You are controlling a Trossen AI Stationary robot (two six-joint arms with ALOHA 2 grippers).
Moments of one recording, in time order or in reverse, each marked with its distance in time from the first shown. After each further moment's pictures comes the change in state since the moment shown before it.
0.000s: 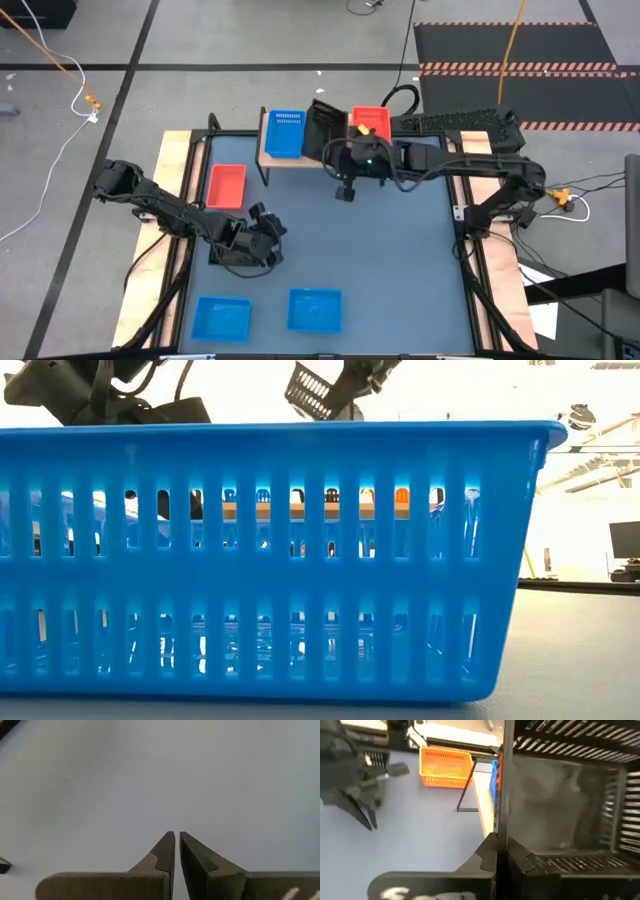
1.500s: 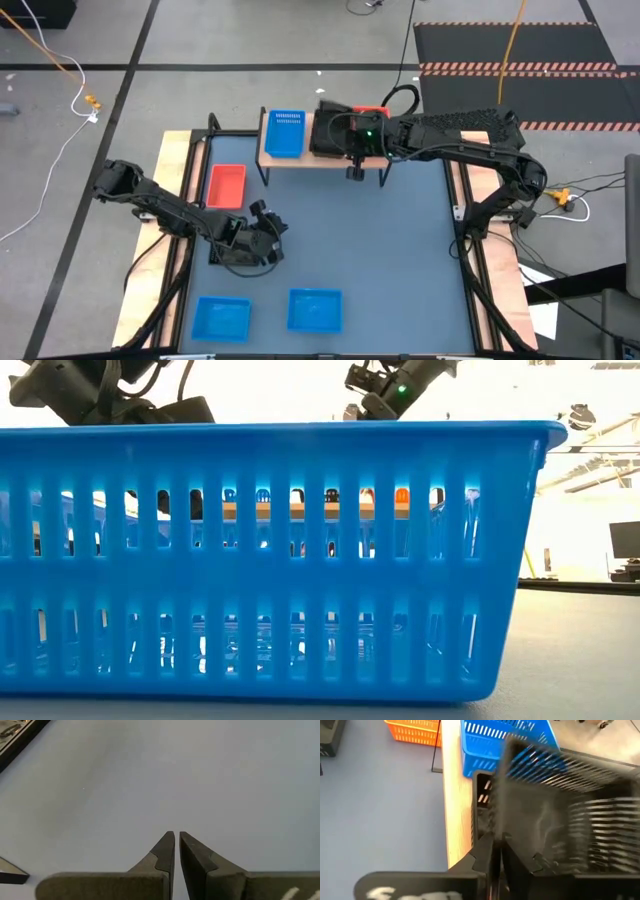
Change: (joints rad) left arm 0.014 0.000 0.000 0.018 -0.032 0.067; right arm -0.248 0.000 -0.097 0.009 -0.185 -0.158
